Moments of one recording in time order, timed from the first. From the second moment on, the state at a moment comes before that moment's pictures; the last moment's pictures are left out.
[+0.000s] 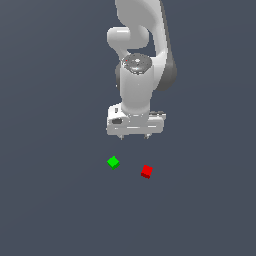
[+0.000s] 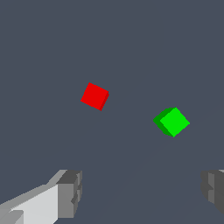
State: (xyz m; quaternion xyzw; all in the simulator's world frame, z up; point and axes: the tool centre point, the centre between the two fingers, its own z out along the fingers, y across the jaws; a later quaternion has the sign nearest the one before) arm 0.012 0.025 0.183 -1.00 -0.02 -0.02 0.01
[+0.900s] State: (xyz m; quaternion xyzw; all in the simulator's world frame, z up) arm 0.031 0.046 0.151 -1.00 0.04 -0.01 0.00
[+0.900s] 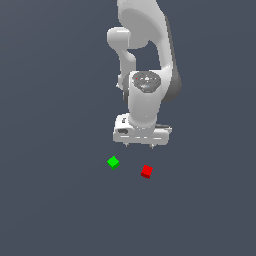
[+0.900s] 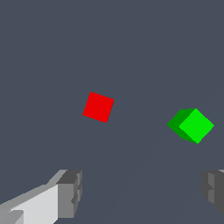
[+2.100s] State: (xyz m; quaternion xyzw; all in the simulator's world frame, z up) arm 0.090 0.085 0.070 -0.98 0.19 0.00 0.00
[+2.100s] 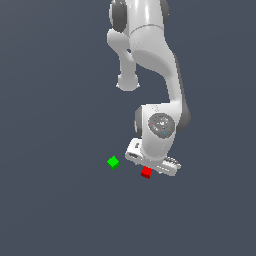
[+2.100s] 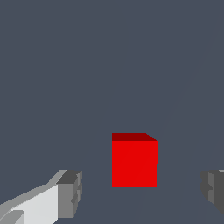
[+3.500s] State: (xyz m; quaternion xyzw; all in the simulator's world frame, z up) arm 0.091 0.085 0.020 -0.98 0.19 0.00 0.00
